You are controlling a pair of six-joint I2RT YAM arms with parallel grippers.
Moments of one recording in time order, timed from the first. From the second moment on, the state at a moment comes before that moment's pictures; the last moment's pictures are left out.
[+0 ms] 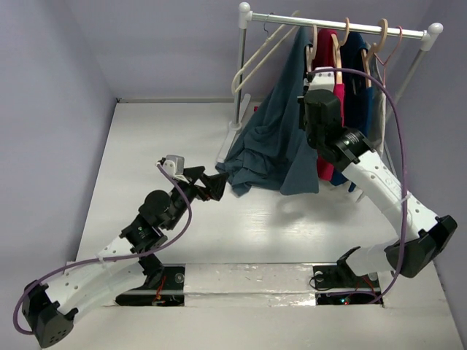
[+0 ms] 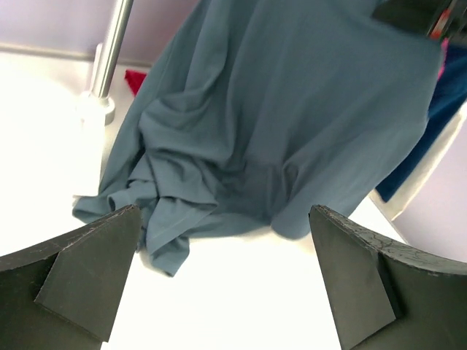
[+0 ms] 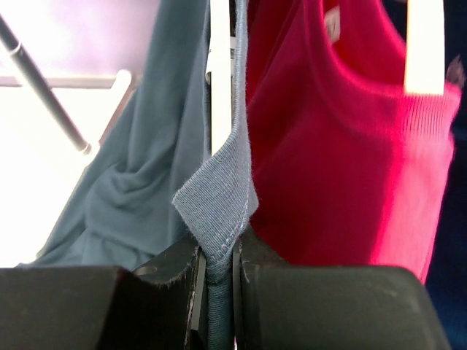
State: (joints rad) left arm -0.82 0.64 0.45 0.28 -0.27 -0.45; right arm 0.59 1.37 1.53 -0.48 0.68 0.11
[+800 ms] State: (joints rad) left arm -0.82 0.67 0.45 0.28 -0.30 -0.45; right arm 0.42 1.57 1.70 -0.38 0.65 -0.03
